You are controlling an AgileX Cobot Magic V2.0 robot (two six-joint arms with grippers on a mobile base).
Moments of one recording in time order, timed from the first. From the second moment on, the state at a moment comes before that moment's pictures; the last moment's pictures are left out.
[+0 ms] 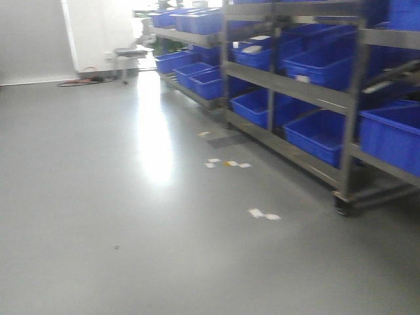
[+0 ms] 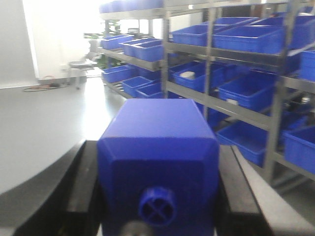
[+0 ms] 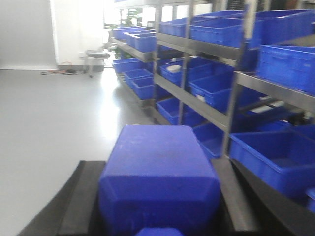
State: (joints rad) left arm -0.12 0.27 -0.66 -0.12 0.42 0.10; right arm 0.04 0.15 -0.39 -0.01 0.25 -0.01
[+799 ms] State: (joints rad) left arm -0.12 0.27 -0.66 -0.12 0.42 0.10; right arm 0.04 0.15 -0.39 -0.01 0.25 -0.01
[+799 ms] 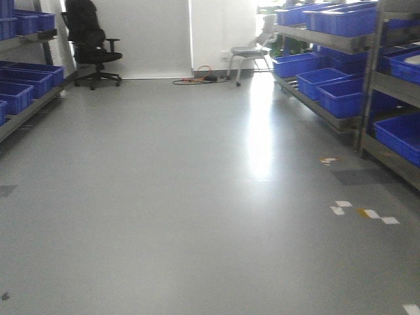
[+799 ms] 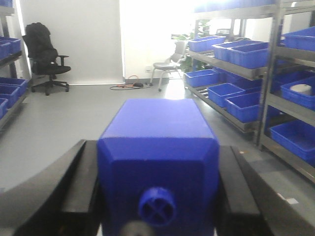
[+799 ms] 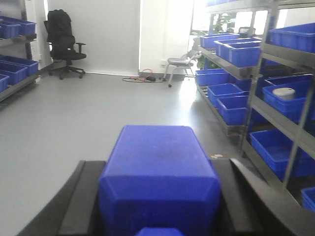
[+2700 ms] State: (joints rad) left arm -0.12 0.27 -0.66 -0.12 0.42 0.10; right arm 0.04 0.15 -0.39 -0.01 0.25 -0.01
